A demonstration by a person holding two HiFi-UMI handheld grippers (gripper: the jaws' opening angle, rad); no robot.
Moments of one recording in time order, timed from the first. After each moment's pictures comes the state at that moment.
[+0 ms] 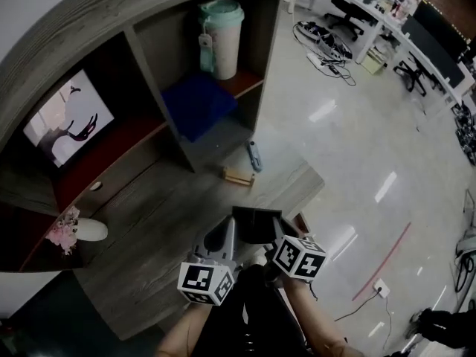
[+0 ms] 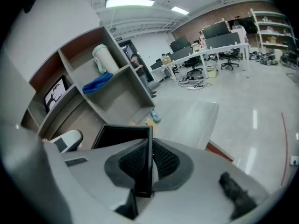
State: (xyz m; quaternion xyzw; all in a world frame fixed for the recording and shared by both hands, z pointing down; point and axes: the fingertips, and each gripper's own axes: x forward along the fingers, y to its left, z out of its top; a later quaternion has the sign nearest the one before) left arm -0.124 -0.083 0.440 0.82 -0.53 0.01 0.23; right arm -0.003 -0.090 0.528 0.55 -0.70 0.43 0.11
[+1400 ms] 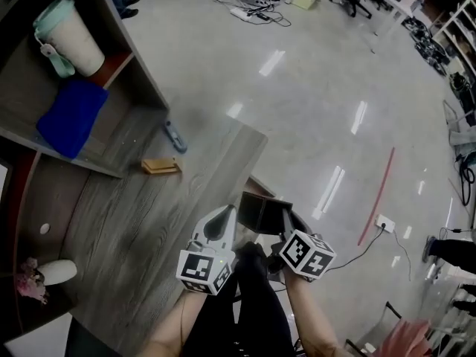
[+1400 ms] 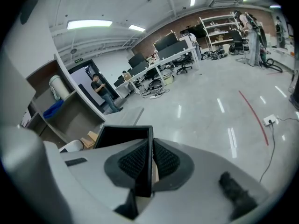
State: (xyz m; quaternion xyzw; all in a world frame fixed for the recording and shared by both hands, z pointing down) left arm 0.051 -0.060 0.529 0.91 -0.34 0.09 0.23; right arm 0.181 -0.003 0.599 0.71 -0.53 0.47 0.02
